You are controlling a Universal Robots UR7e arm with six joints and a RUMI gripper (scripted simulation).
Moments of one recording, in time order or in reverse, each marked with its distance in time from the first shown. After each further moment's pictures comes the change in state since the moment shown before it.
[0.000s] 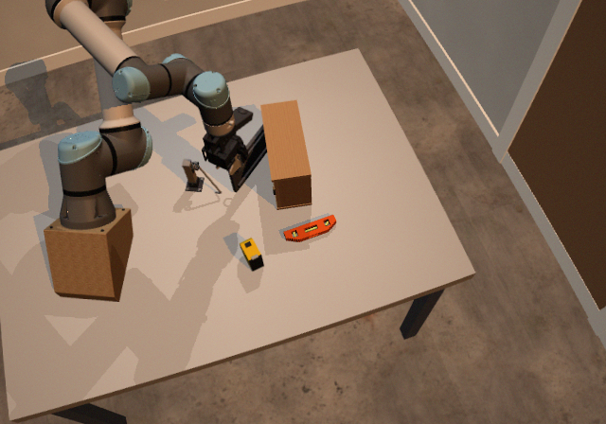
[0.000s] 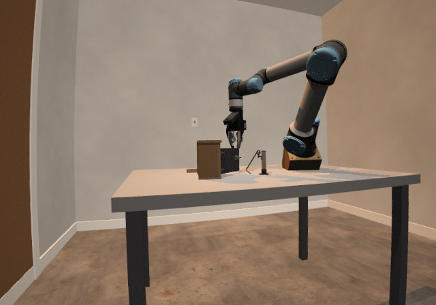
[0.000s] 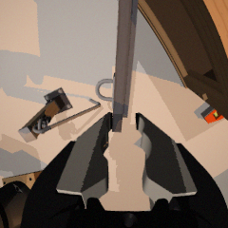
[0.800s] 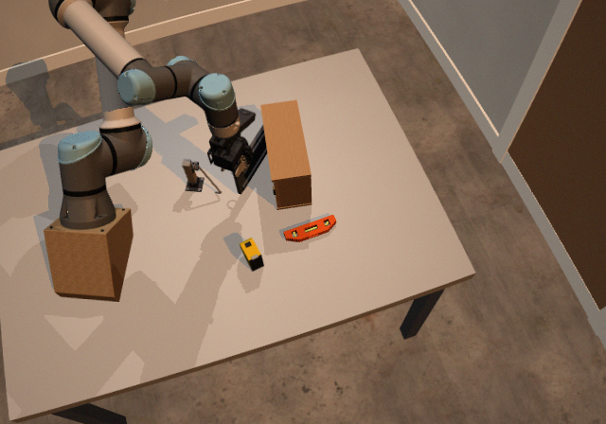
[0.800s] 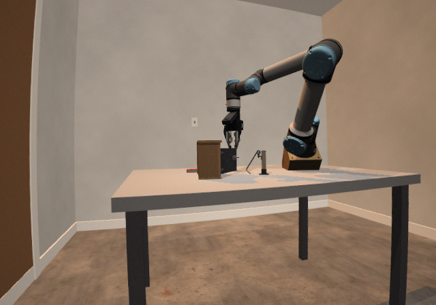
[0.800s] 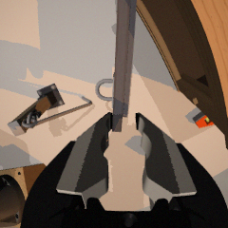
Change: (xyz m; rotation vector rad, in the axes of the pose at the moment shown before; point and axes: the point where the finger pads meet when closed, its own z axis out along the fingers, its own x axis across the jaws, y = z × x) arm 0.014 0.000 0.000 0.000 0.000 -0.069
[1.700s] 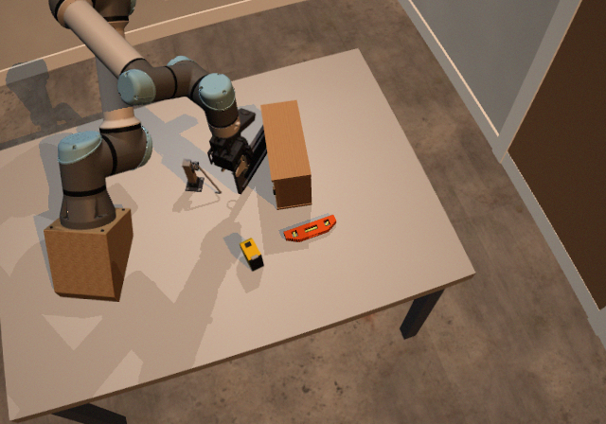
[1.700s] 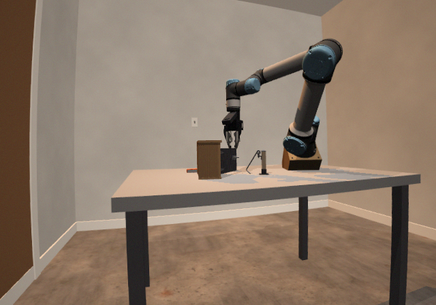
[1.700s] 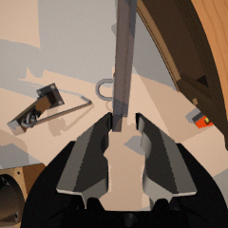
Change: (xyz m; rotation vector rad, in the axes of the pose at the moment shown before) arm 0.000 0.000 0.000 0.000 0.000 -0.006
